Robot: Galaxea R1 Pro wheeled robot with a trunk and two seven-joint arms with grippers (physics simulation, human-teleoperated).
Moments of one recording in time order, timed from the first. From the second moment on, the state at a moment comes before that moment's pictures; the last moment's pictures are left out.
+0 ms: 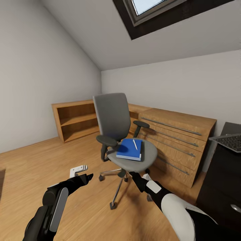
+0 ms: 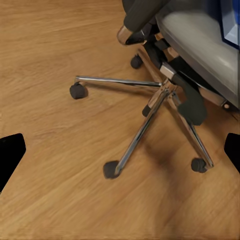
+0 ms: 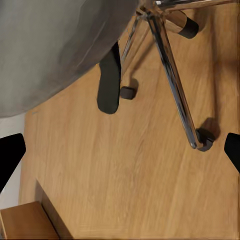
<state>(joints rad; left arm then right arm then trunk) -0.31 -0.08 0.10 -1.49 0.24 0.82 0.03 -0.87 0.15 -0.29 -0.10 -0.67 0.21 0.09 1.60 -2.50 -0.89</state>
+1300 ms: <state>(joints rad) -0.31 -0.08 0.10 -1.49 0.24 0.82 0.03 -0.87 0.15 -0.29 -0.12 -0.67 0.20 0.10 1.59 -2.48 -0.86</state>
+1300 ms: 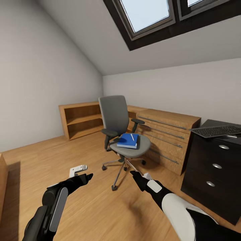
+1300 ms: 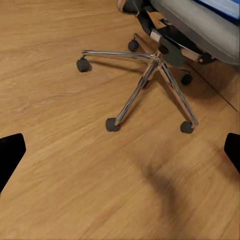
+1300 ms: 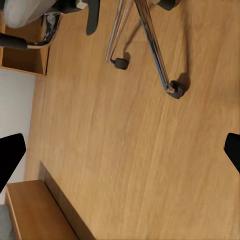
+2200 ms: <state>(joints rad) -0.31 -0.08 0.10 -1.49 0.23 0.82 0.03 -0.87 0.14 -0.29 -0.14 -0.67 0.20 0.10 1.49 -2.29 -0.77</state>
